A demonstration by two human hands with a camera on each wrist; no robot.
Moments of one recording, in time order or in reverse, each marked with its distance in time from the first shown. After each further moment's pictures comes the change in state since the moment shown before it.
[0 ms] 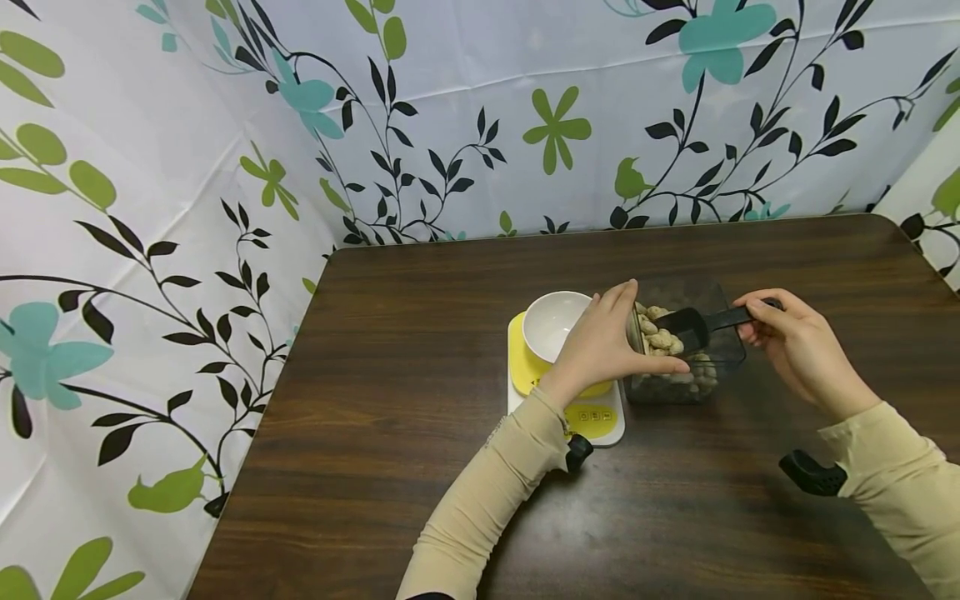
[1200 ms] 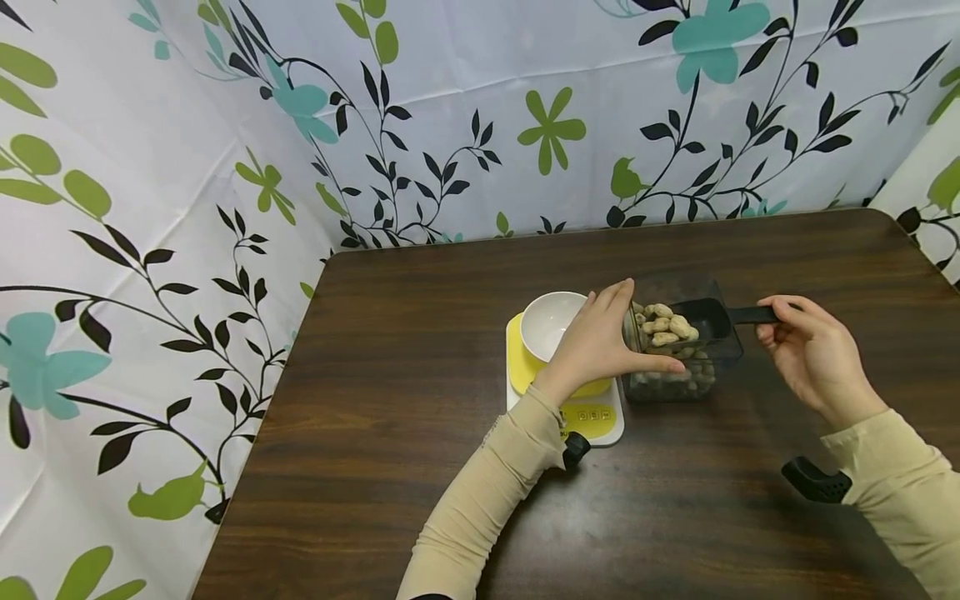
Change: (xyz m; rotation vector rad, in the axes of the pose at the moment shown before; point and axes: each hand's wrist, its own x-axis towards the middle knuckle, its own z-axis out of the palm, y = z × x) left_hand 0.001 0.002 -0.006 0.021 -0.038 0.001; right_hand -0.008 0.007 -0.018 0.524 0.059 -0.025
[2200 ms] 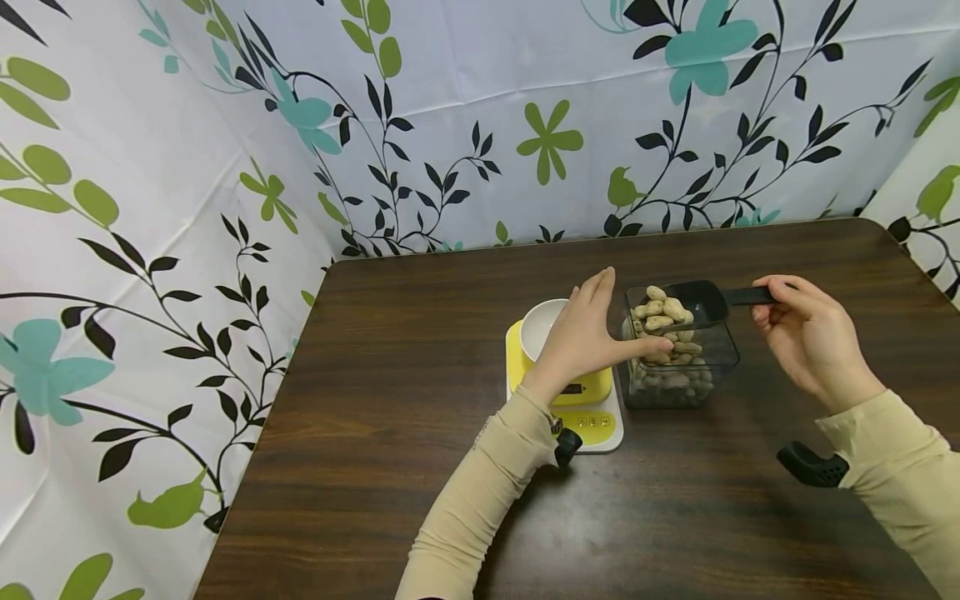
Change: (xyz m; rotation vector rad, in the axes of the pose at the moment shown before) left_hand -0.003 -0.007 -0.016 -0.102 0.079 -0.039; right_hand 0.013 -0.011 0.027 -0.040 -0.019 -0.062
